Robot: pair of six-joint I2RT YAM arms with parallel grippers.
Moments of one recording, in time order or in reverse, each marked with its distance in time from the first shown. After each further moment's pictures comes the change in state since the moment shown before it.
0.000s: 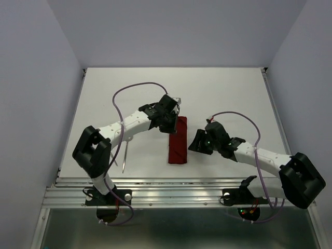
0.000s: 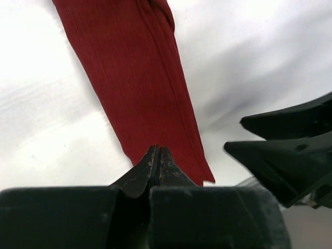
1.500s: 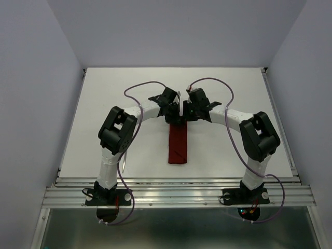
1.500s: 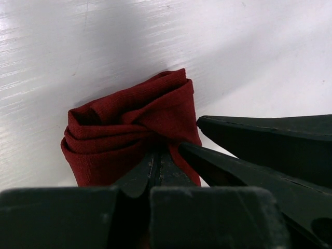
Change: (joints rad) left arm 0.142 0.434 0.246 0.192 0.166 -0.072; right arm -0.152 0.614 0.678 -0.082 -0.027 -0.434
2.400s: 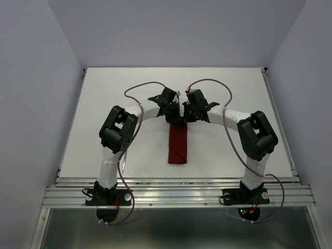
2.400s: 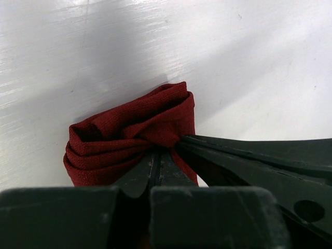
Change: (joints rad) left arm 0.013 0.029 0.000 0.045 0.034 -0.009; right arm 0.013 0.033 0.015 -0.009 0.050 0.012
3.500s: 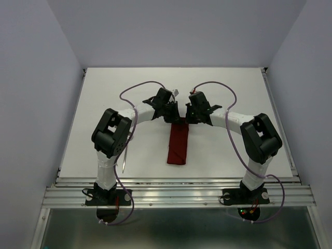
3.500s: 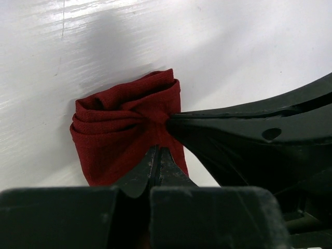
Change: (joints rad) left arm 0.013 -0.117 -0.135 0.135 0.060 -0.004; right arm 0.000 -0.060 -0.082 0.035 0.054 0.112
